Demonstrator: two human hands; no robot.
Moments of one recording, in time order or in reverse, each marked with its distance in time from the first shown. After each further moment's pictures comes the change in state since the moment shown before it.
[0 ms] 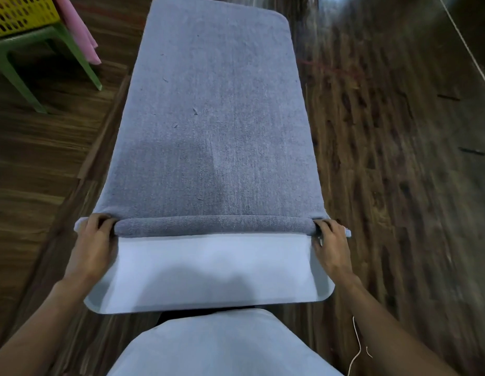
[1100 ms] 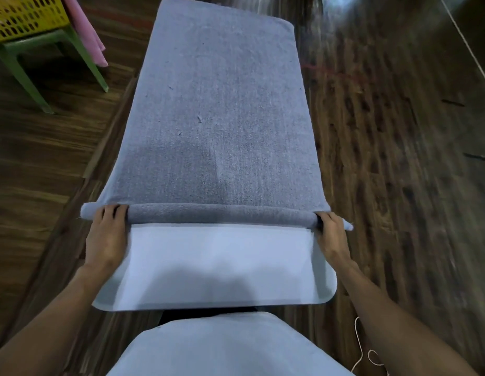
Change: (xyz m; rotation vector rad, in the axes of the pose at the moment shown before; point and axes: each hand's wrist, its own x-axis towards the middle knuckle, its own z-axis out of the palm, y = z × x) left_hand 0.008 0.033 -0.005 0.013 0.060 -0.098; right_hand 0.035 -0.008 -0.004 0.055 -0.125 0.070
